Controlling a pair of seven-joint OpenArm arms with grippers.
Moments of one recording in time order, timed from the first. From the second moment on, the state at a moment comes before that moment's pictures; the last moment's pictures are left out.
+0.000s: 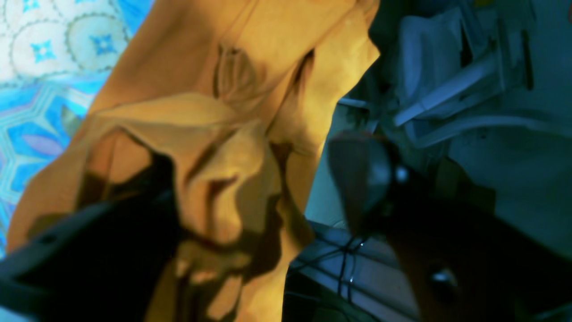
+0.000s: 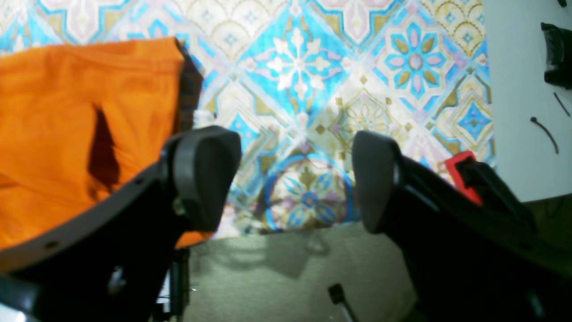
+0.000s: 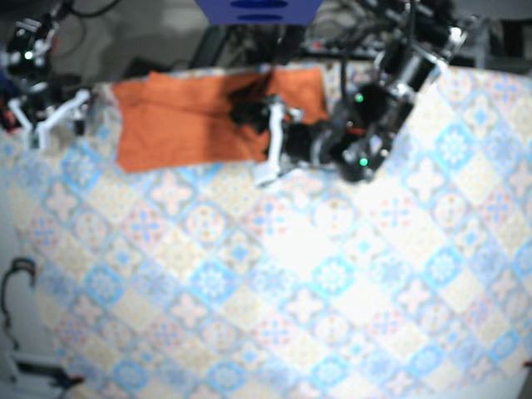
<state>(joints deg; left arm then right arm) -6.5 -13.7 29.3 83.2 -53.6 -35.9 65.5 -30.3 11.0 36.2 107.2 15.6 28.5 -40.5</state>
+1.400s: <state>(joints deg) -16.9 -5.1 49.4 72.3 -53.9 -36.1 62.5 -30.3 10.8 32.1 107.2 15.6 28.5 -39.0</state>
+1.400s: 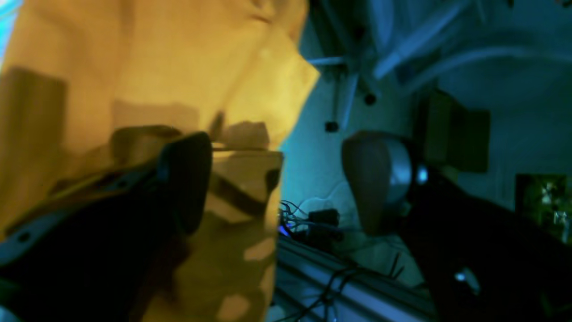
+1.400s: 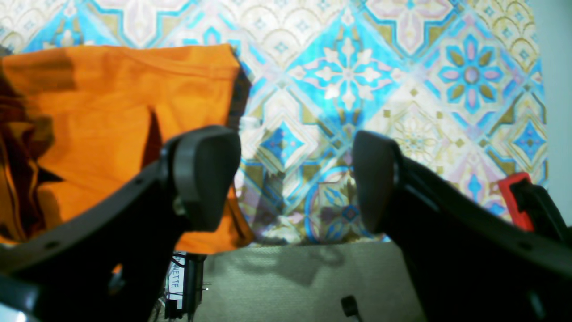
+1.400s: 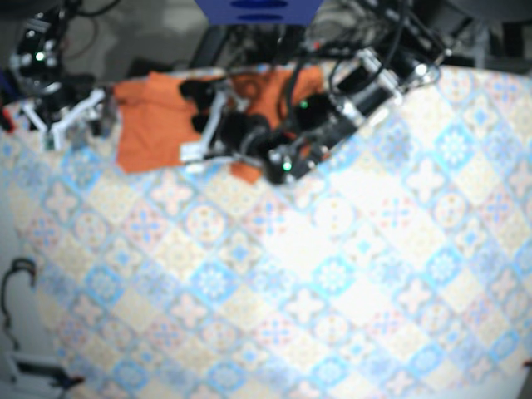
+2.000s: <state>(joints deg) -20.9 -14.9 40.8 81.8 -60.9 -35.9 63.6 -30.3 8.3 32.4 107.1 15.6 28.5 -39.0</state>
